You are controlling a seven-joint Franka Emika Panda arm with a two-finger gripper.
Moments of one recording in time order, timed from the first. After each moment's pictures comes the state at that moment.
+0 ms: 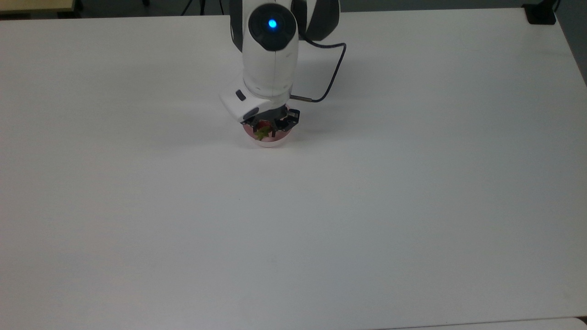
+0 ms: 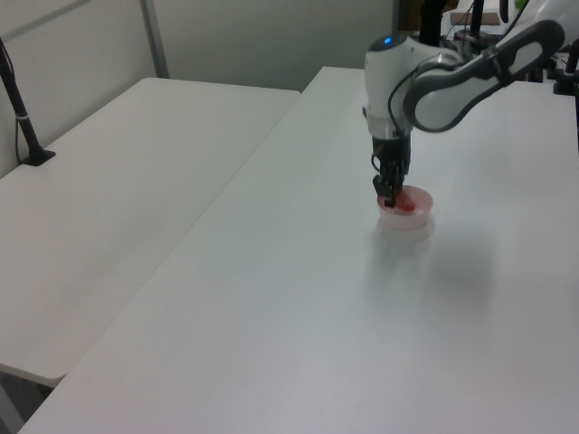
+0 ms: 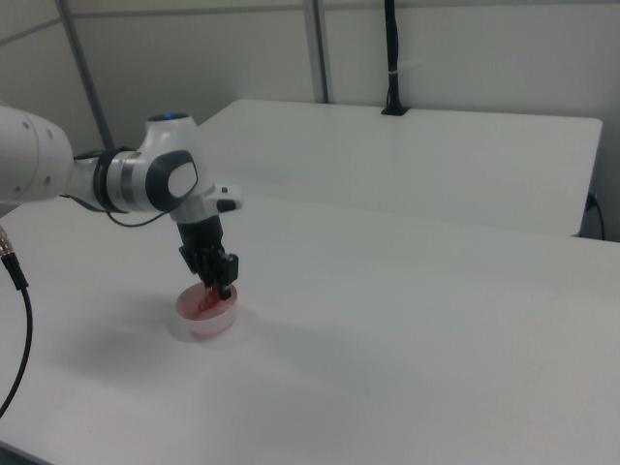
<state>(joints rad) 0.07 0.31 0.05 -1.87 -0.12 2.13 0.30</state>
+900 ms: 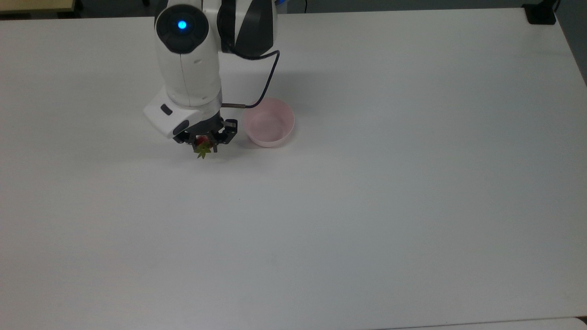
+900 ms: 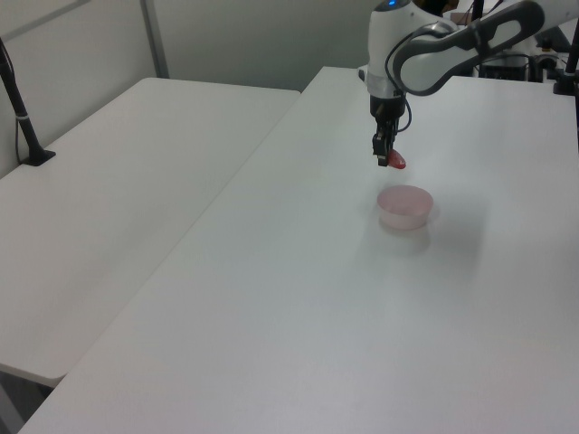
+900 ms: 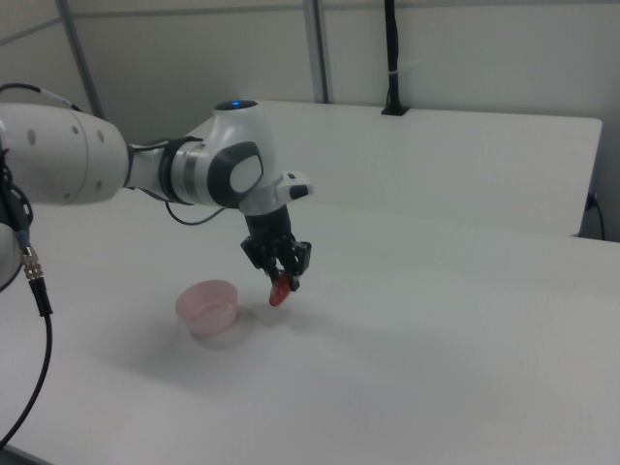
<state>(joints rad) -0.11 0.41 0.05 -1.71 -0.14 2.13 -0.06</state>
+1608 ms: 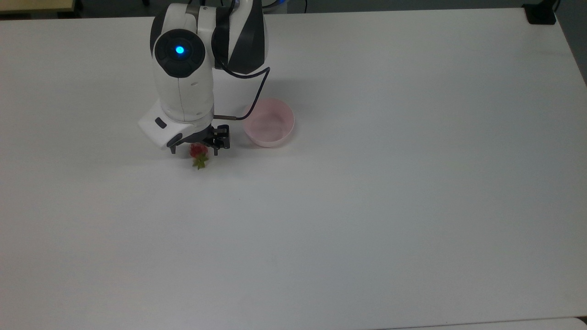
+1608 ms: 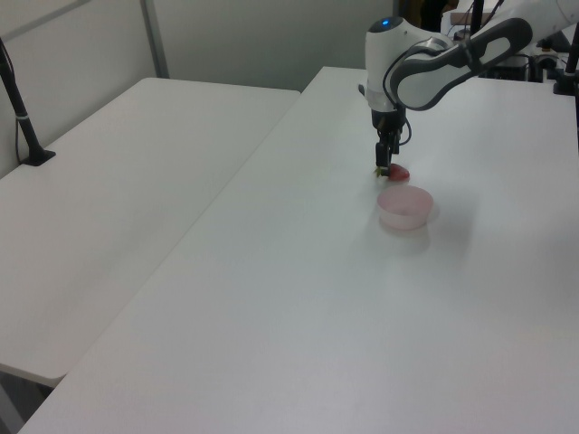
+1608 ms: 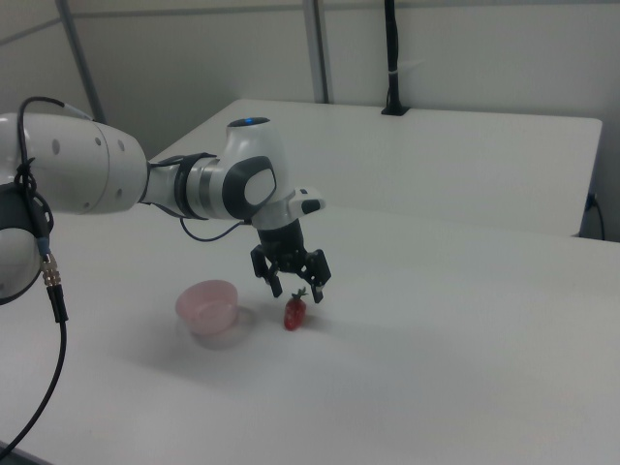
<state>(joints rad) -0.13 0.46 0.05 -1.69 -0.21 2.13 -0.02</state>
